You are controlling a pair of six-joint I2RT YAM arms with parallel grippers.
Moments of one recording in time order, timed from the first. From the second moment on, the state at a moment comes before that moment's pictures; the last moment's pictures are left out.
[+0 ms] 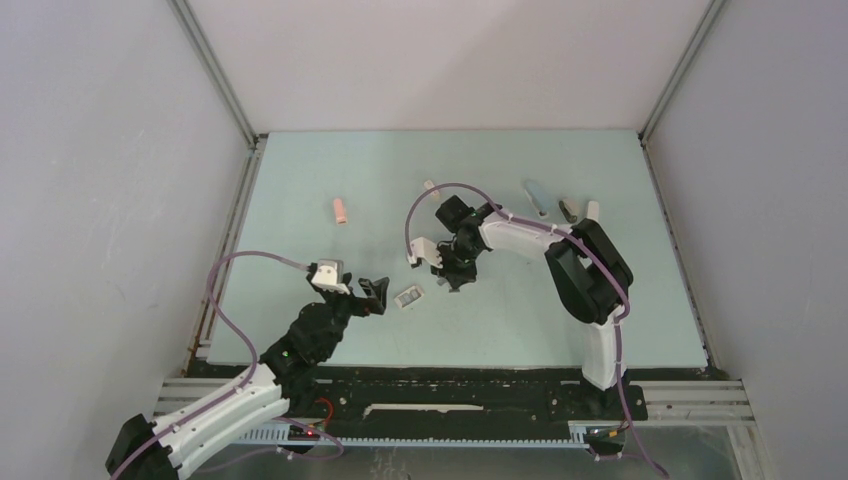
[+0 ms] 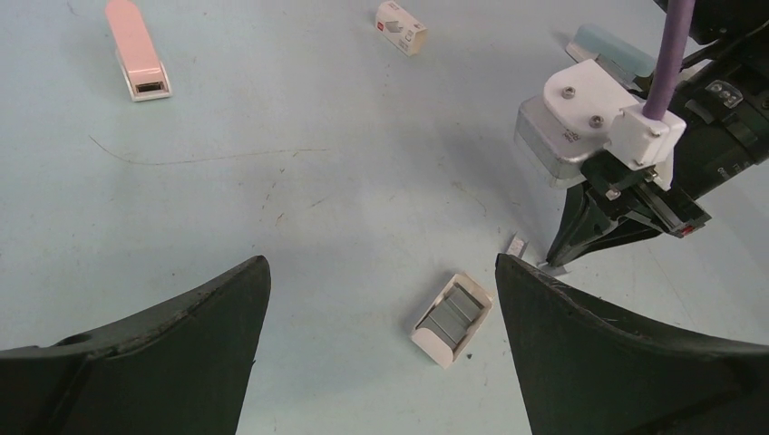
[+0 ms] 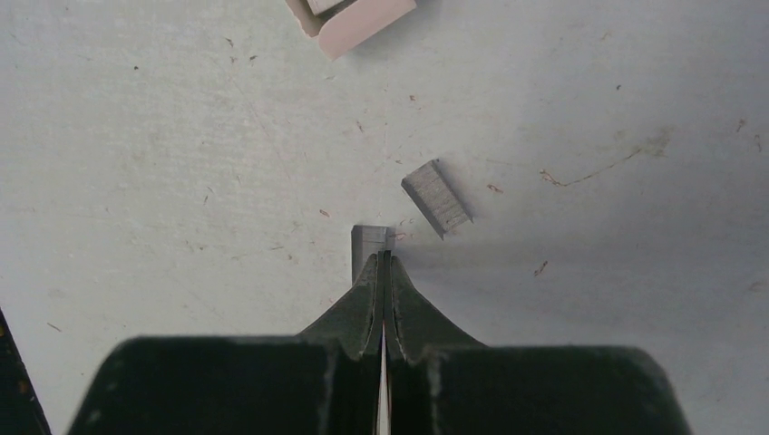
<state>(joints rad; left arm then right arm) -0.77 0.48 0.07 0.28 -0.47 -0.34 0.71 2.00 1.39 -0.74 -0.42 -0.89</state>
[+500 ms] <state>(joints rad) -0.77 0.48 0.07 0.28 -0.47 -0.34 0.69 1.99 1.39 -0.74 -0.45 -0.84</state>
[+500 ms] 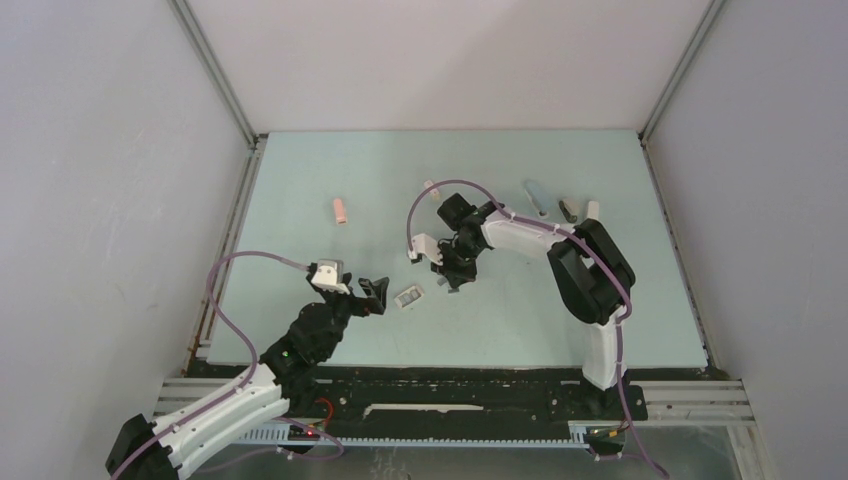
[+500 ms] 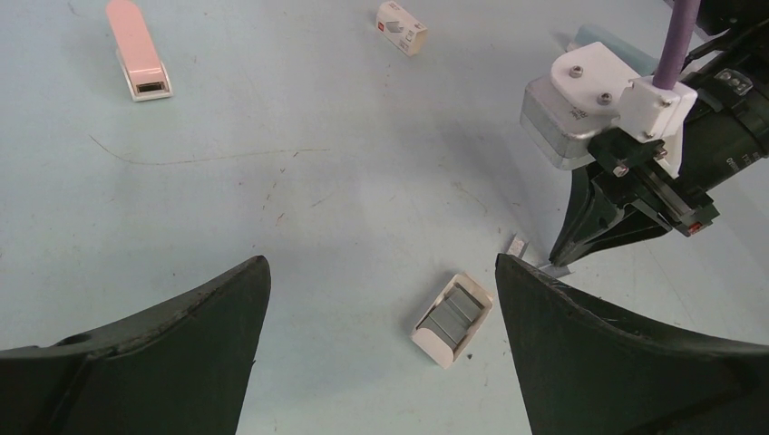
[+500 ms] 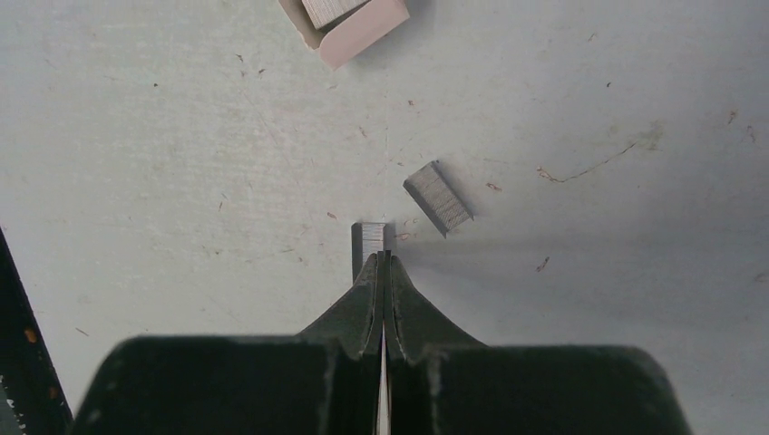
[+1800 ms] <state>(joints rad) -0.77 0.48 0.07 0.28 -0.47 -0.34 0.73 2.04 1.46 -0.79 -0.35 -0.82</state>
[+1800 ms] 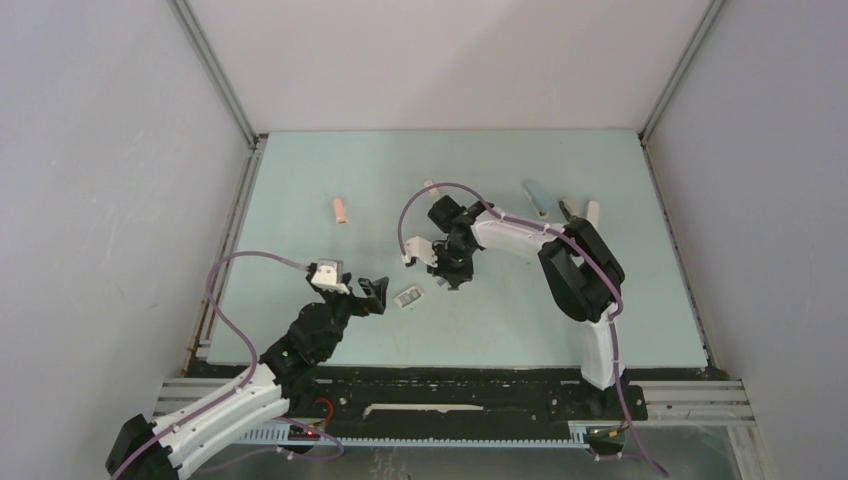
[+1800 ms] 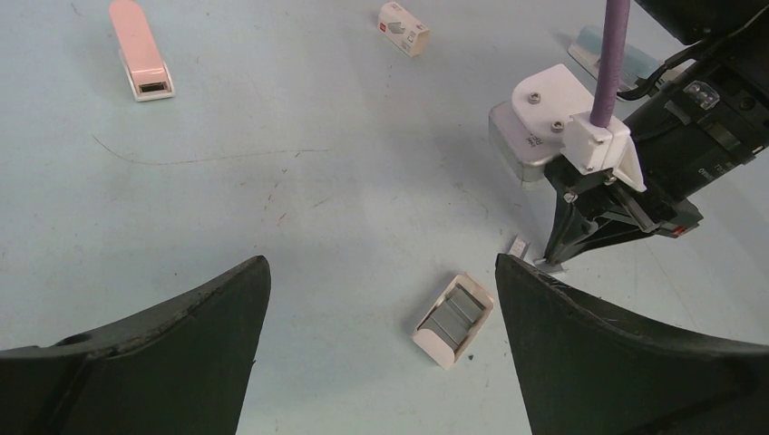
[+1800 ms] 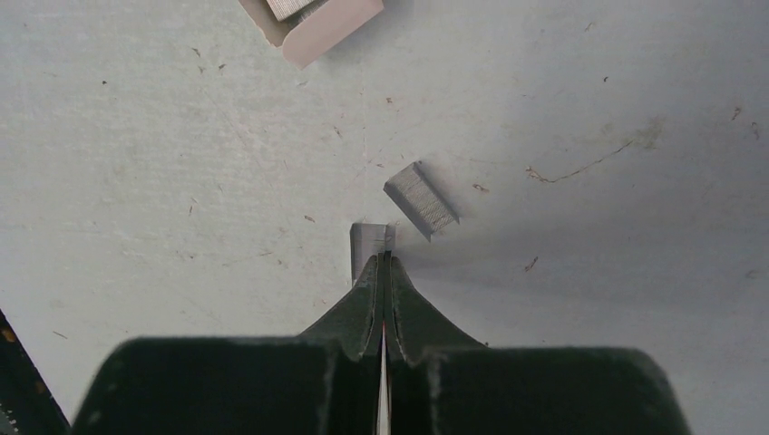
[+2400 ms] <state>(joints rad) -0.77 0.47 0.07 0.28 -0.48 -0.34 0.71 1.99 1.46 -0.79 -0.44 -0.77</state>
